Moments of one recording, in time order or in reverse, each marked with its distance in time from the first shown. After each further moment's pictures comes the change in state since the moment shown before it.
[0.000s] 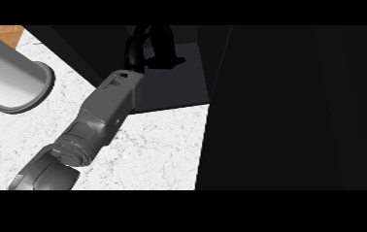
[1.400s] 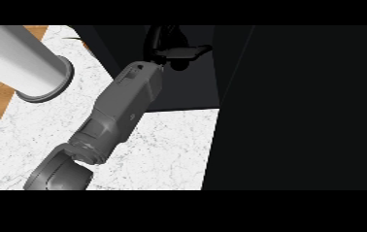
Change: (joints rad) left arm -0.047 -0.069 0.093 -0.122 0.090 -0.358 -0.053; right arm 0.059 -0.040 -0.058 -0.018 -0.008 -0.017 0.018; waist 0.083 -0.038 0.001
